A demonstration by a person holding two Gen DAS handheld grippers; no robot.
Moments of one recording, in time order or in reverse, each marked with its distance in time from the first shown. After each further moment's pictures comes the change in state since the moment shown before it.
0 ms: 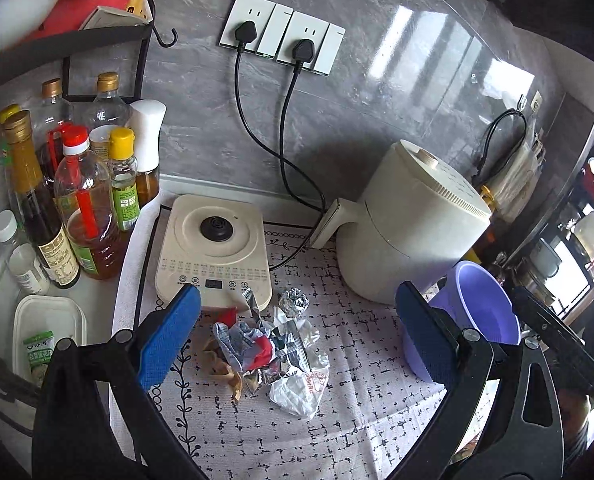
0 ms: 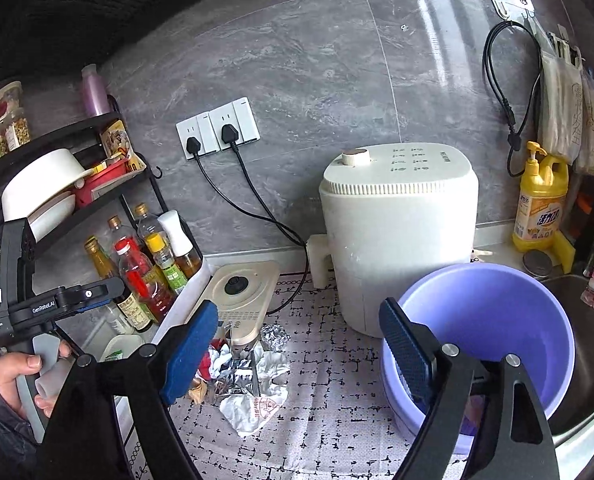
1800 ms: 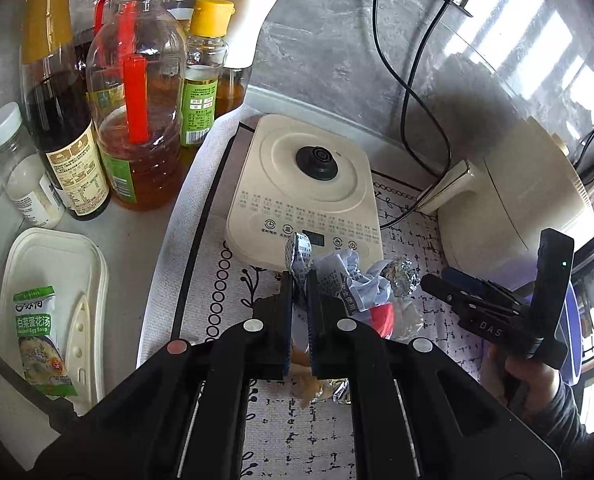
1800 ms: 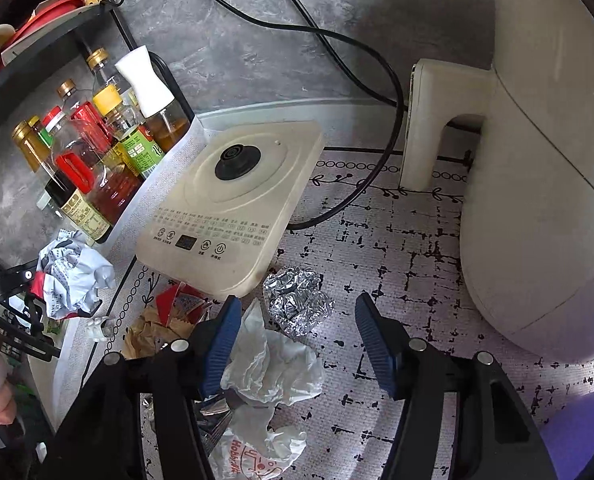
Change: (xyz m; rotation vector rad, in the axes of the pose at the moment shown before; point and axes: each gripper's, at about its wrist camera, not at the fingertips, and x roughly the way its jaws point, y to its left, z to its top) left arm 0.093 0.091 -0.034 -0.181 0.192 0.169; right arm 0.271 0.027 -0.059 -0.104 0.480 0.122
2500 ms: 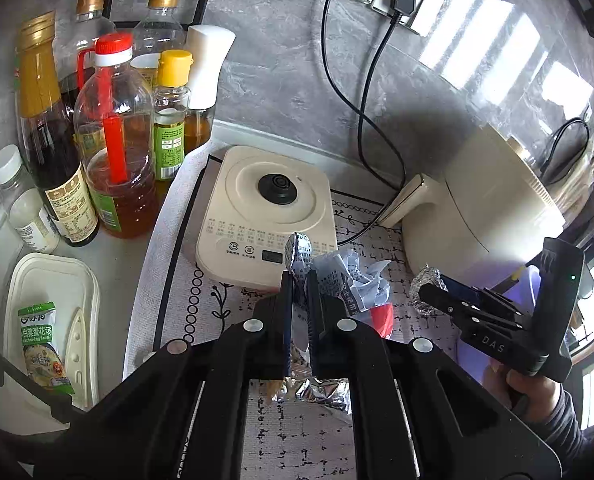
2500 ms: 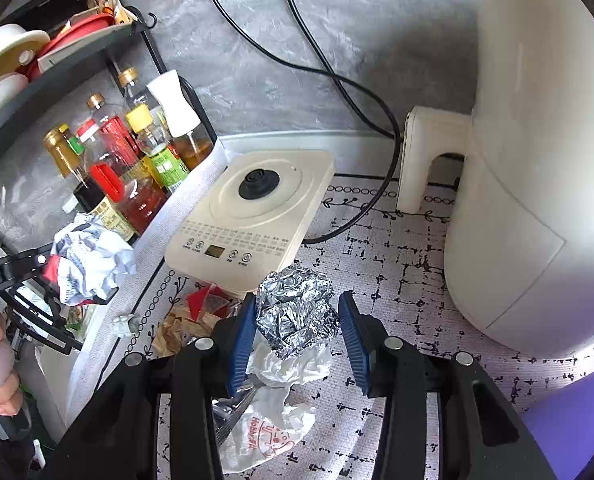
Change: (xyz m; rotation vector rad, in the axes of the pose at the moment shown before) left arm -0.038 -0.030 0.002 0.066 -0.089 -0.066; right arm -0.064 0.008 -0.007 -0.036 -0.104 0.021
